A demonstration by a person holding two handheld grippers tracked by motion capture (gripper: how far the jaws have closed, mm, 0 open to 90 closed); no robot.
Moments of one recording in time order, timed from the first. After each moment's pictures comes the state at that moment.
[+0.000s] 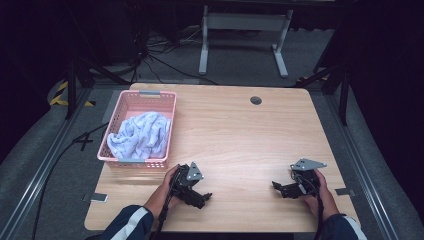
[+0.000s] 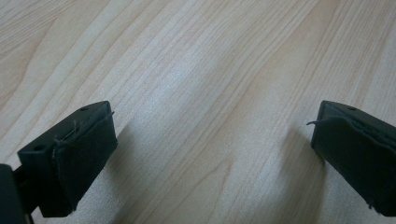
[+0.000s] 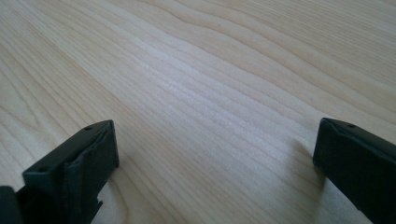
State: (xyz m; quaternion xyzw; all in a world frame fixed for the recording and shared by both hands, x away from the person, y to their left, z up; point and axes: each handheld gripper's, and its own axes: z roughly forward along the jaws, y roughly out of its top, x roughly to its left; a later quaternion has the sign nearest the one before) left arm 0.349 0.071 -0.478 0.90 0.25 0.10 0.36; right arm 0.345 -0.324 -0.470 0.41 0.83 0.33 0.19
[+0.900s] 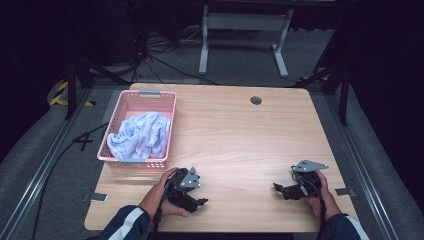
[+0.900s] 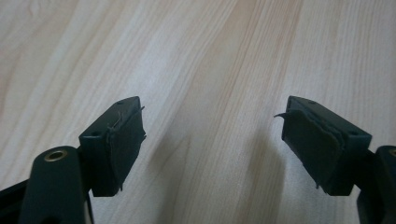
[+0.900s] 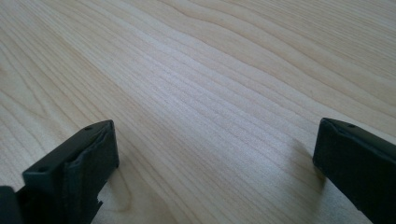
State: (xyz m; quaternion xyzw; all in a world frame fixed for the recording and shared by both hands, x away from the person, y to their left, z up) left arm 0.337 0.086 -0.457 0.92 0.14 0.08 0.36; right arm 0.343 -0.327 -0.470 0.41 0.83 0.34 0.19
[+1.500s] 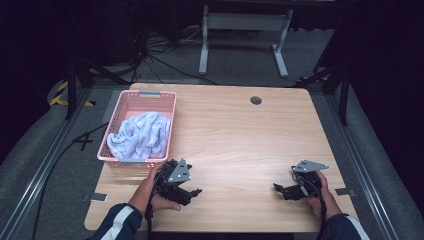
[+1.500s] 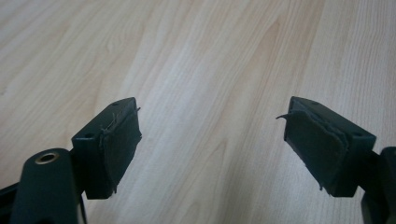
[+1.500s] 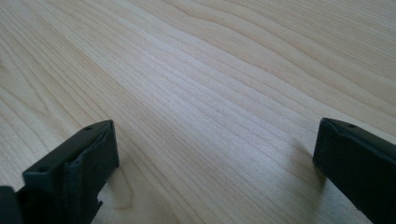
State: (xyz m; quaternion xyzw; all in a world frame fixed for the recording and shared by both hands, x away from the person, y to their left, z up) left arm 0.336 0.111 -0.421 0.90 0.16 0.13 0.39; right arm 0.342 -0.327 -0.470 0.40 0.83 0.34 0.18
